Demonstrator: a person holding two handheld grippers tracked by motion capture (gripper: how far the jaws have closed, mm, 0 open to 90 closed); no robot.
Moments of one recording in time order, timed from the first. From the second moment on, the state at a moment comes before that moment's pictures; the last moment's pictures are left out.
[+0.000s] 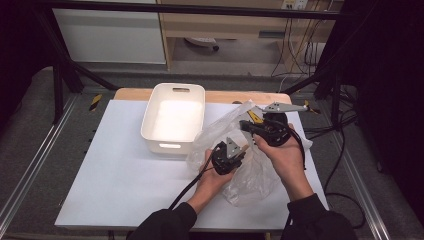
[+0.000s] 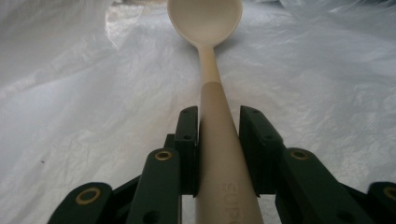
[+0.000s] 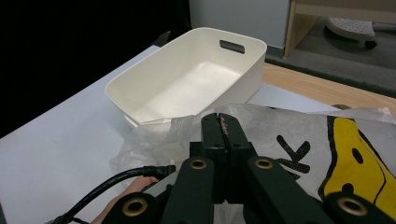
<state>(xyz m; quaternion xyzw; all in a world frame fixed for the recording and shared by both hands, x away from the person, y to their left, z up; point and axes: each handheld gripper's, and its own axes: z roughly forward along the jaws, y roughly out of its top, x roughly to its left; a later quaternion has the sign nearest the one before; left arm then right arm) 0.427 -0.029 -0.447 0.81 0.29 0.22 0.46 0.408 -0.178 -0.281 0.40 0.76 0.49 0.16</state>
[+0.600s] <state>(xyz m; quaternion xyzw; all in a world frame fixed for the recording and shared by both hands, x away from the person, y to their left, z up) 0.433 -0.031 -0.457 0.84 0.29 0.20 0.43 0.410 -0.177 -0.286 0.40 0.76 0.49 0.15</state>
